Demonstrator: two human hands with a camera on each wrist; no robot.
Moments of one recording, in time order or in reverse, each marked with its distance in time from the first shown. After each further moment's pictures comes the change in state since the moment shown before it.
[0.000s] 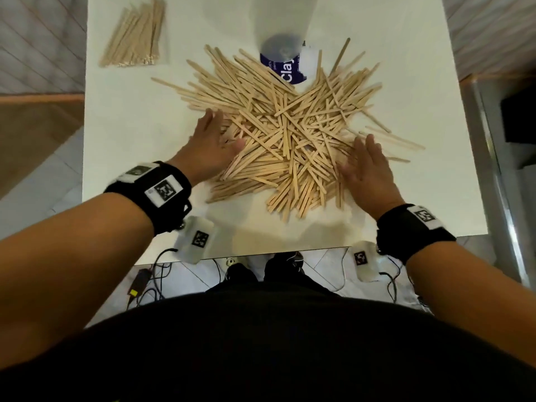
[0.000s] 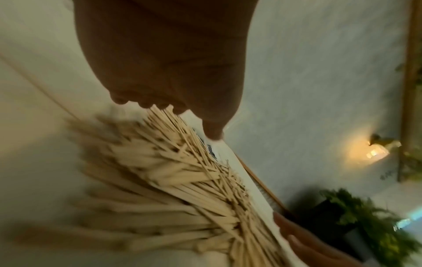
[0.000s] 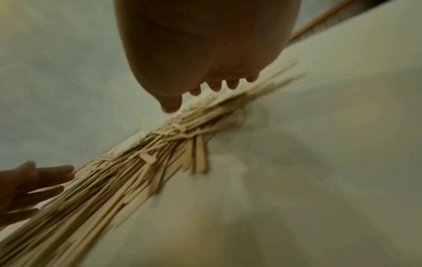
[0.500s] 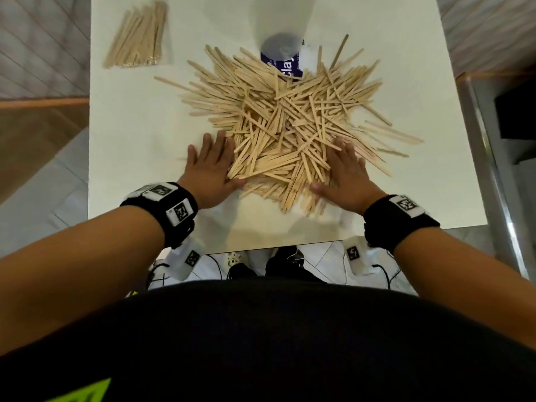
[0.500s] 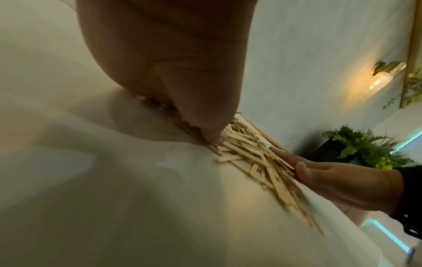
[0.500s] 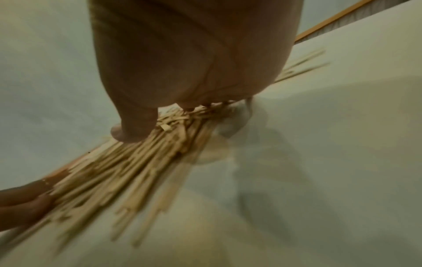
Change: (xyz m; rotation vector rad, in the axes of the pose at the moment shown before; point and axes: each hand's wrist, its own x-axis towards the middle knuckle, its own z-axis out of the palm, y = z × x) left_hand -0.020 -0.034 0.035 0.521 -0.072 0.155; right_hand -0.007 -0.026 0.013 -0.117 -0.330 -0.139
